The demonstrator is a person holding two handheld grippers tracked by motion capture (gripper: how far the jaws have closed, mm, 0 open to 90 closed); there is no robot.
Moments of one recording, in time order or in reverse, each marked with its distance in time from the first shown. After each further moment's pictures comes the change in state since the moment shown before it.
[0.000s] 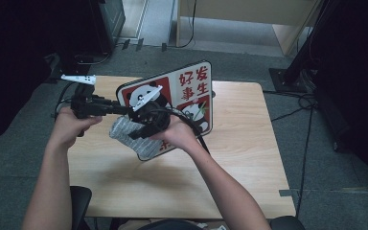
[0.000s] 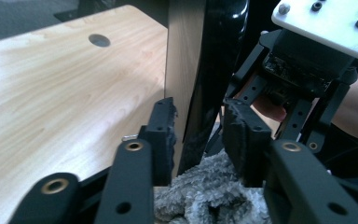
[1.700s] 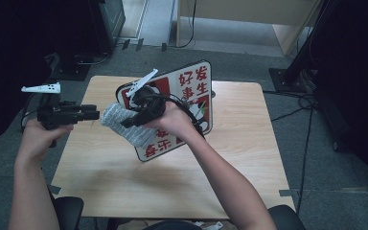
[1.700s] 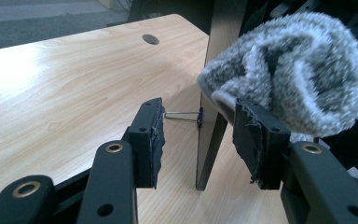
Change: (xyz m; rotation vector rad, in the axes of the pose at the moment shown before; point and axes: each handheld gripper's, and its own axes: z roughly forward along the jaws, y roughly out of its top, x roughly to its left) left arm -0.001 -0.043 -0.067 -0.081 0.168 -0.040; right arm 0.003 0.040 -0.022 -0.036 0.013 -0.043
